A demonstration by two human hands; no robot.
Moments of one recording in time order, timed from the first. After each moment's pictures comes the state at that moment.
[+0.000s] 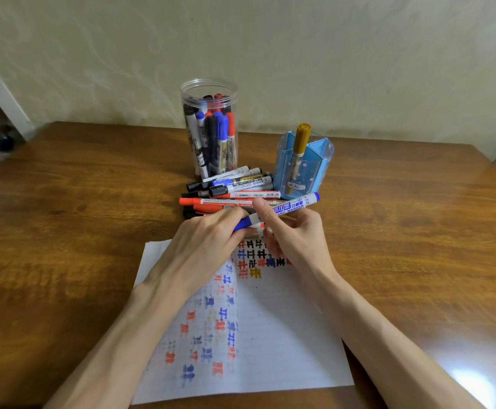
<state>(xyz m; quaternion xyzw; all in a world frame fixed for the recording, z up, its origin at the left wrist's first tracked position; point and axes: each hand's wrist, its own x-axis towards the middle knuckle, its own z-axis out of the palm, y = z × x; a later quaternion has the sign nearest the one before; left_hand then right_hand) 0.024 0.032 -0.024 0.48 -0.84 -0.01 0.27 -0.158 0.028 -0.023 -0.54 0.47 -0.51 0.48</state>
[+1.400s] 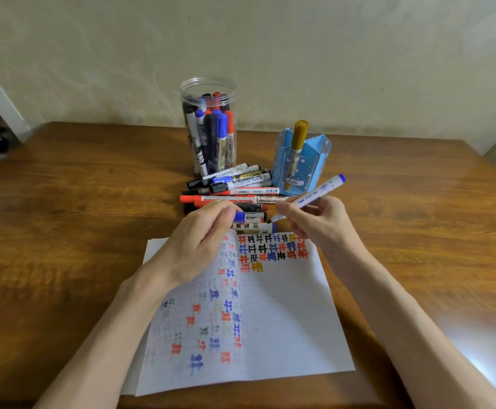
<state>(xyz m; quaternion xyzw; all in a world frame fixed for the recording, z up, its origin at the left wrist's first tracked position) 0.042 0.037 -0.020 0.46 -0.76 -0.30 0.34 -0.192 0.022 -0.007 -0.53 0.56 -0.45 0.46</state>
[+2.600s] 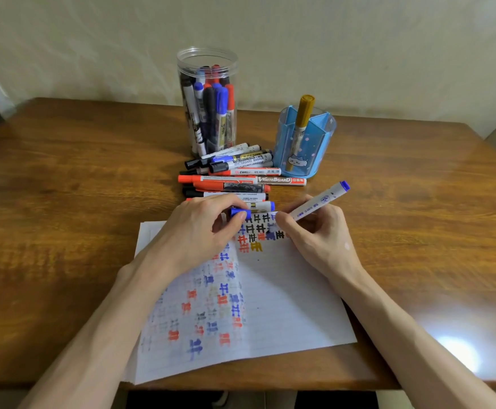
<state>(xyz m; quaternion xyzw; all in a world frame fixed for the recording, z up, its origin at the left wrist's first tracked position) 0.041 0.036 -0.035 0.51 -0.80 -0.16 0.27 -0.179 0.061 -0.027 -0.63 0.53 -0.46 0.34</state>
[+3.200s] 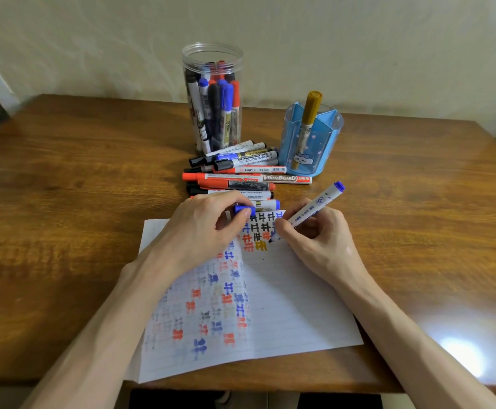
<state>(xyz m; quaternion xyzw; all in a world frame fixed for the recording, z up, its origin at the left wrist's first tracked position) 0.041 0.038 -0.032 0.51 -0.79 -0.17 0.29 -0.179 0.060 -0.038 -0.65 0.55 -0.43 0.31</state>
